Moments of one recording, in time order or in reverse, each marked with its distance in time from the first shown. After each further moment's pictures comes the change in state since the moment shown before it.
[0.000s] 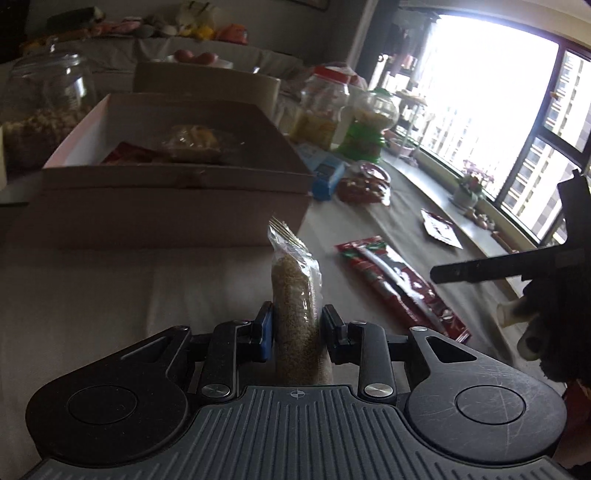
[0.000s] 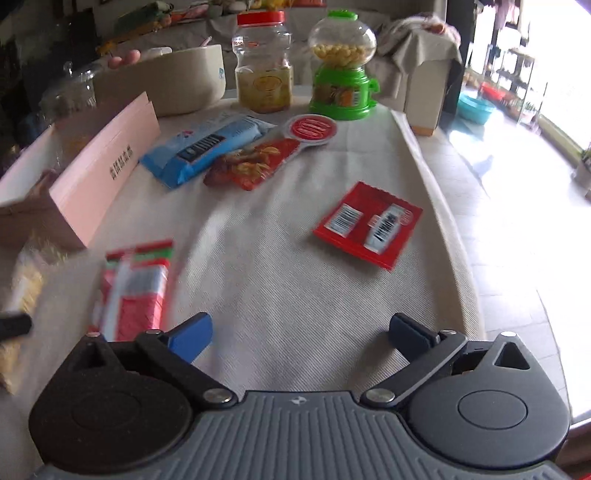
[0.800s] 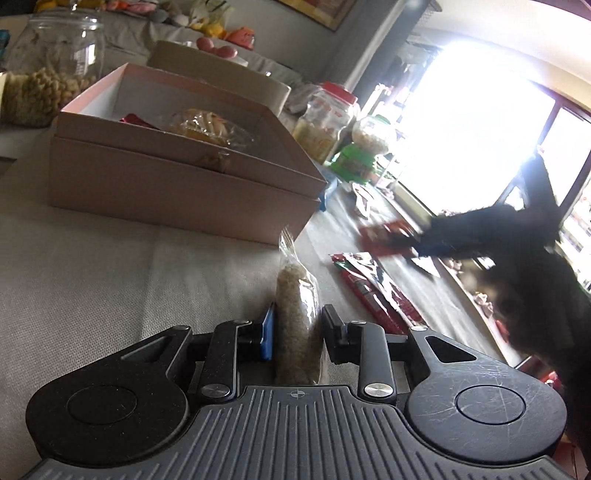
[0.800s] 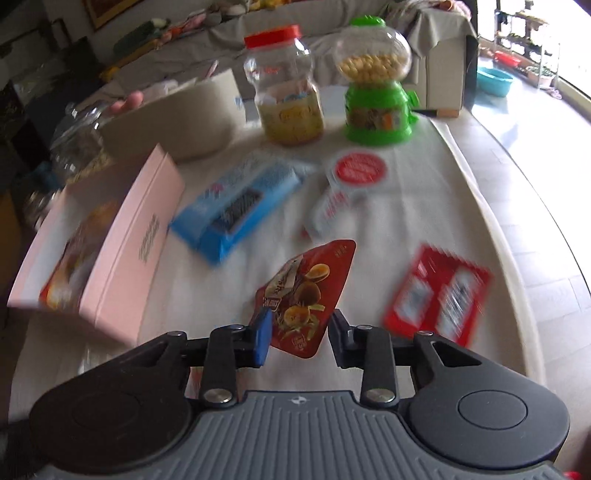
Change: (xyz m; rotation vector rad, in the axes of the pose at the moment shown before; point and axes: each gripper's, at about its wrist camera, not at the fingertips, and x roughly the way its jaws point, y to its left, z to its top) left arm 0.002 0.021 -0.011 -0.129 -0.057 -0.128; right arm 0.015 0.011 0.052 0.087 0.043 0.138
